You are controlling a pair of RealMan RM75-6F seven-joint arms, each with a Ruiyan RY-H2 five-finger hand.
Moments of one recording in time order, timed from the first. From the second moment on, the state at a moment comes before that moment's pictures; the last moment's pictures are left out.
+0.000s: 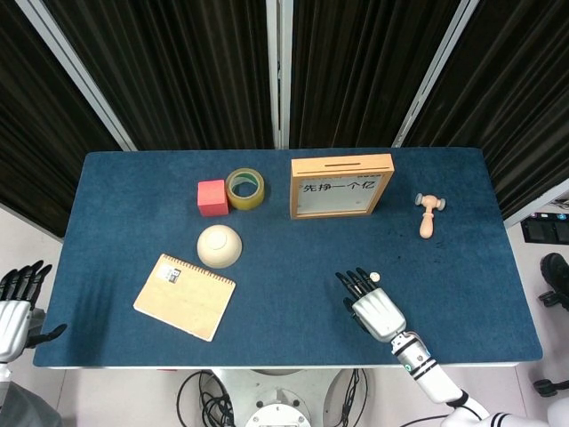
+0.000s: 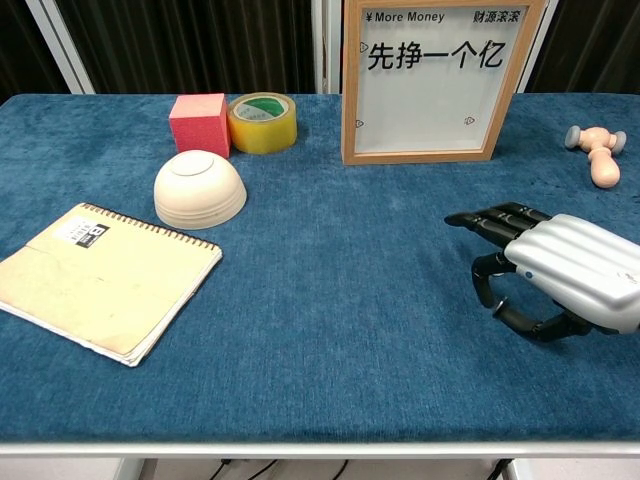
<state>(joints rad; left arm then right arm) -0.06 -1.20 0.00 -1.33 1.53 1.49 -0.17 0.40 -1.63 -0.05 -1.29 -1.64 1.17 -0.31</state>
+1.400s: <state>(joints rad) -0.07 -1.19 0.00 -1.36 1.53 1.49 -0.16 0.40 -1.62 -0.05 -1.30 -1.65 1.21 -0.29</state>
